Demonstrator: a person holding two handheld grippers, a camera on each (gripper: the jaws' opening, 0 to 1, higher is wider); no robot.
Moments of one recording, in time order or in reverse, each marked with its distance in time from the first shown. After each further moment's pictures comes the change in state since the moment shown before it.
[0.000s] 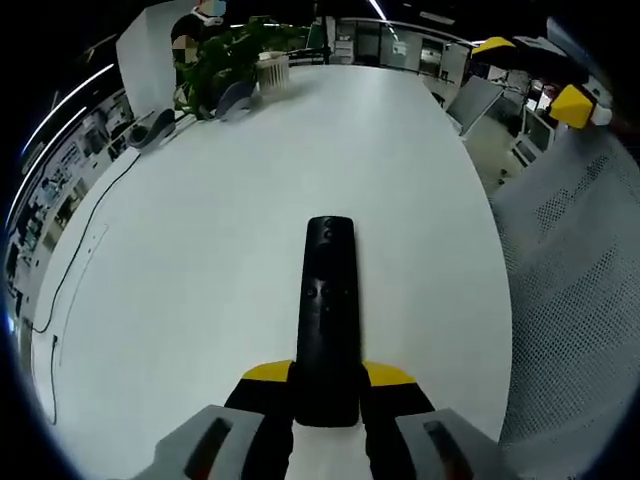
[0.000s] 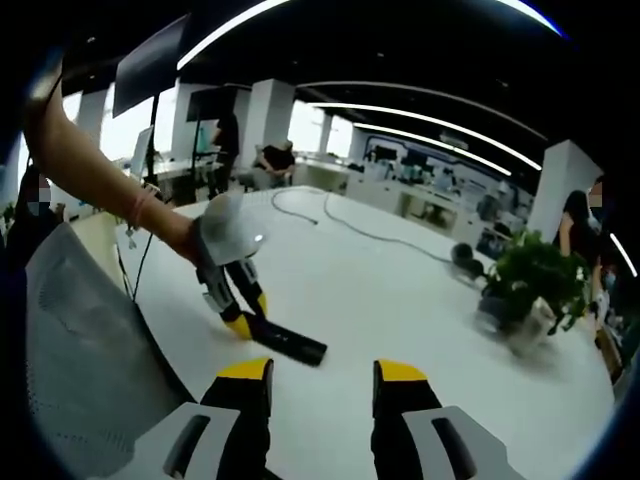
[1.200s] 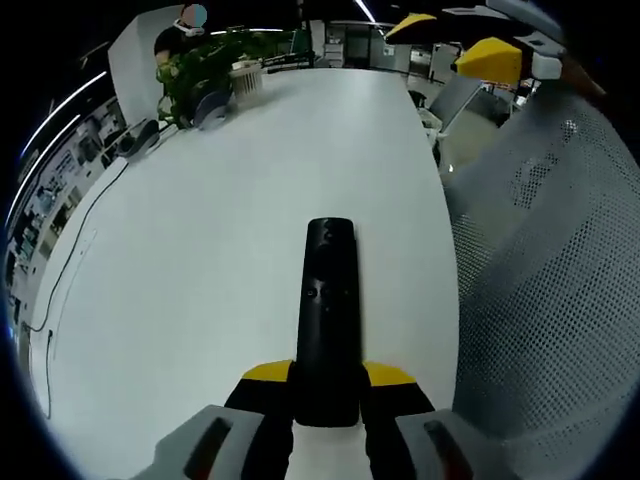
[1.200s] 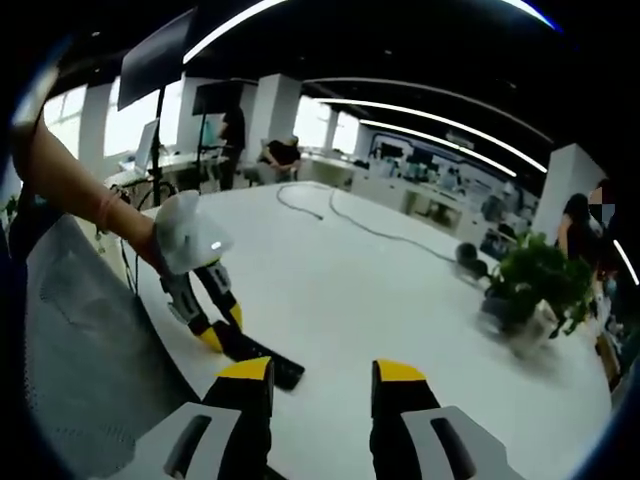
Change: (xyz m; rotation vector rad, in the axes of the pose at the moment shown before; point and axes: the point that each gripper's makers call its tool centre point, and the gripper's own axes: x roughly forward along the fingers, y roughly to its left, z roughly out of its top) left arm -0.009 -0.055 -0.014 0.027 -0.020 -0.021; right arm 0.002 0.004 -0.003 -0.024 0.024 0.016
